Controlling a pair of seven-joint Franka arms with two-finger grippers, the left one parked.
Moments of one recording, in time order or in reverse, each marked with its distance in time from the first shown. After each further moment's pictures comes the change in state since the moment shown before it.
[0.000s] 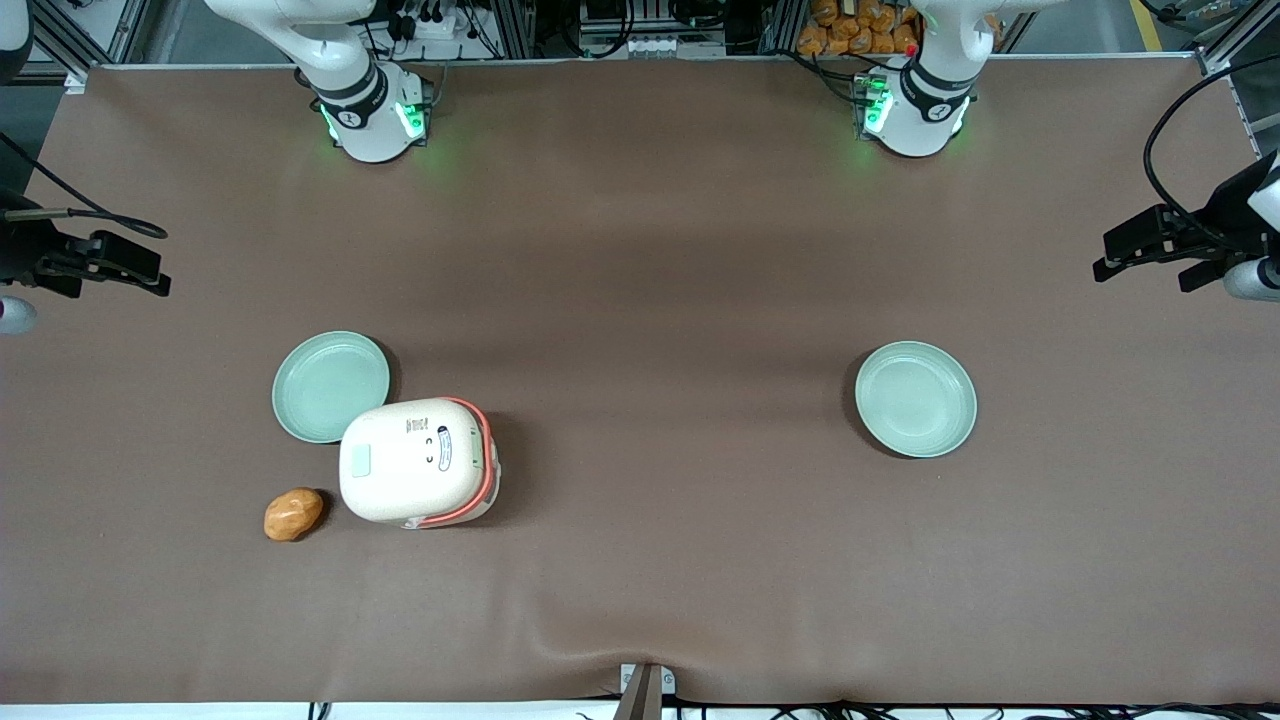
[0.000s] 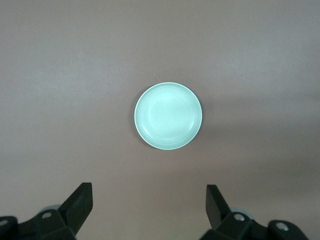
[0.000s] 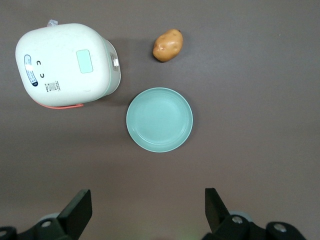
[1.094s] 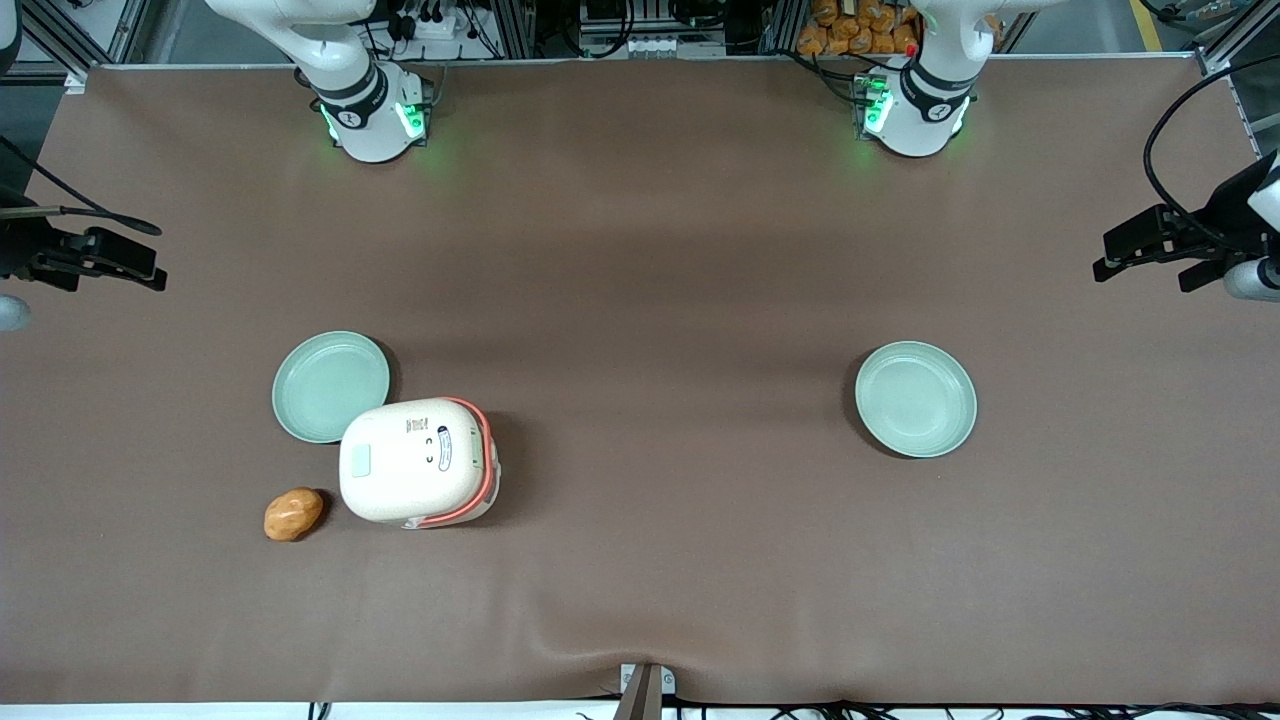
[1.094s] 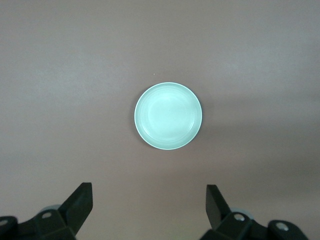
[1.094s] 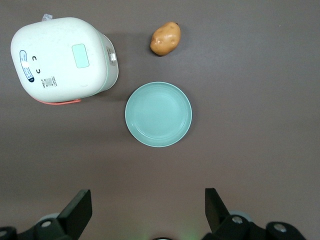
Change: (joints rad) arm -0.019 -0.001 0.006 0.001 0.005 -0.019 0.001
